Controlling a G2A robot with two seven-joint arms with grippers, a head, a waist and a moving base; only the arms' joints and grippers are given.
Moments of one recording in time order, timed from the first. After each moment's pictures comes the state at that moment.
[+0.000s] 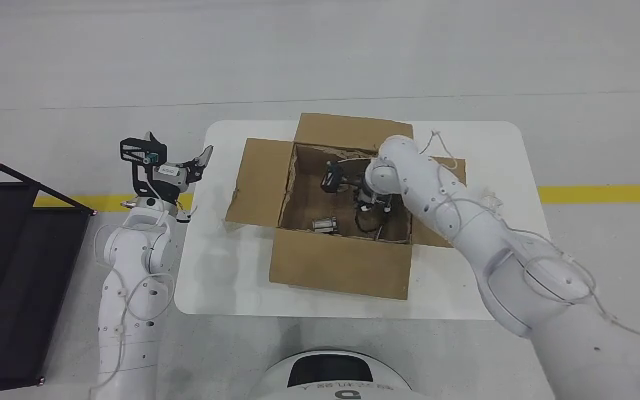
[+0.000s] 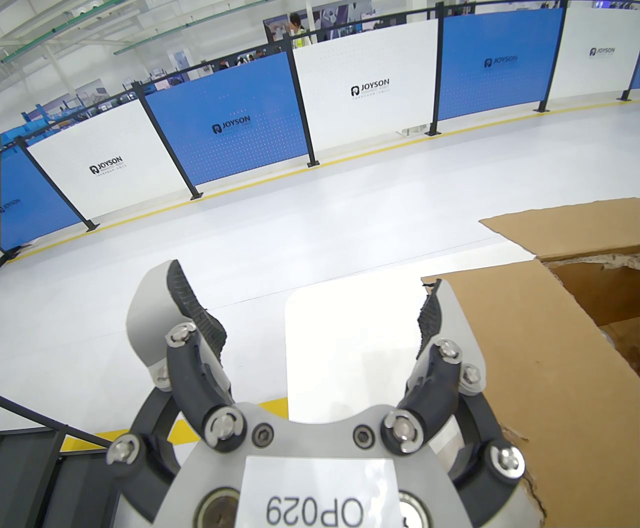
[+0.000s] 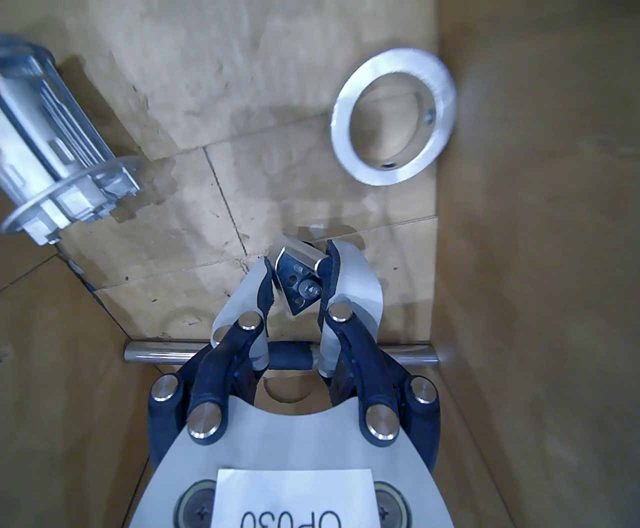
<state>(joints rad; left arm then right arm) 1.45 -1.35 -1.69 -1.62 1.51 -0.24 0.03 -0.51 -1.36 0.42 -0.81 -0.88 -0.61 0.98</state>
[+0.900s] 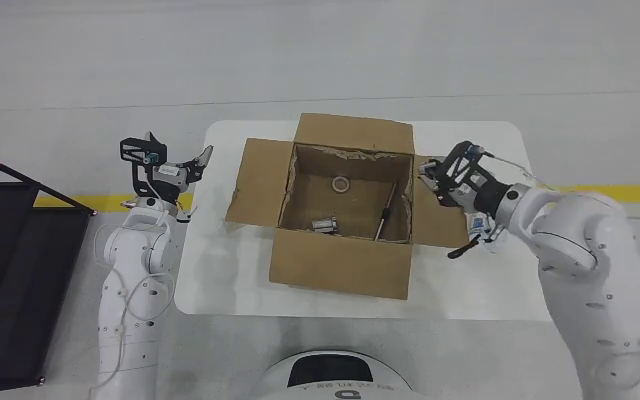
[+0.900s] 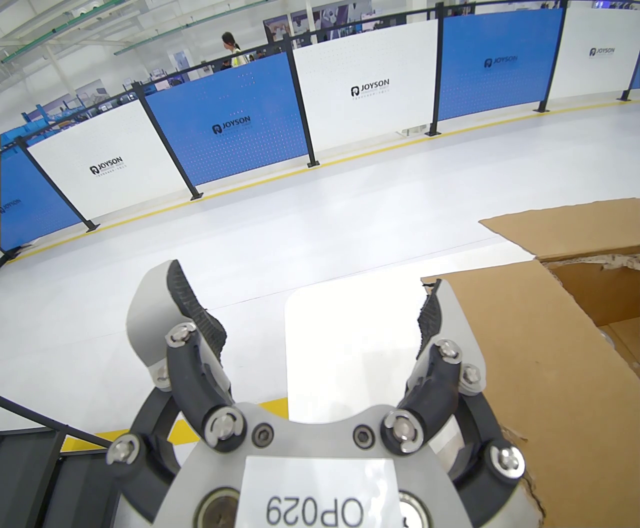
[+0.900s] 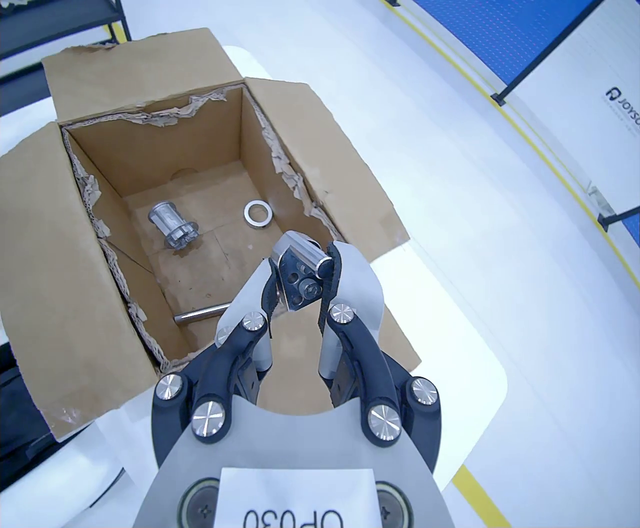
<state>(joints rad) 1.45 -1.35 -1.69 -1.62 1.51 -0.24 0.03 -1.49 -0.96 1.65 -2.05 -0.92 -0.66 0.78</state>
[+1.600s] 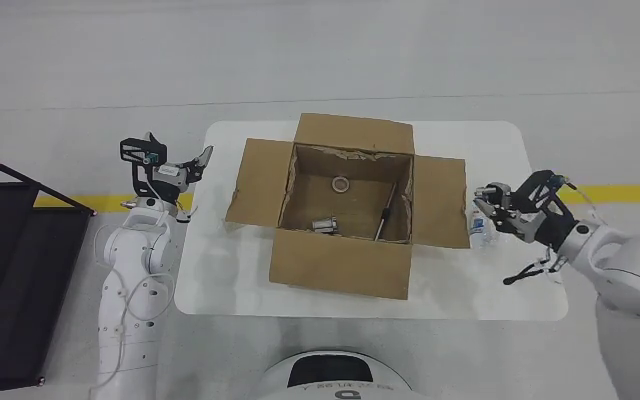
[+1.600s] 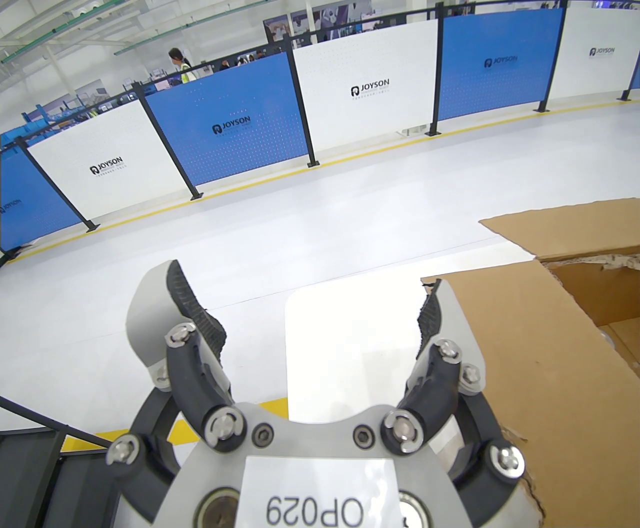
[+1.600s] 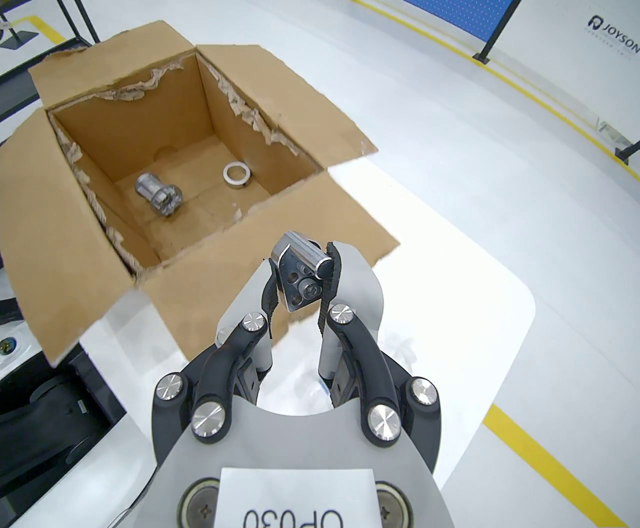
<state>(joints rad) 1.45 -1.35 -1.69 -1.62 1.51 -0.24 0.03 -1.81 -0.95 2.03 -1.96 -0.80 -0.87 0.64</state>
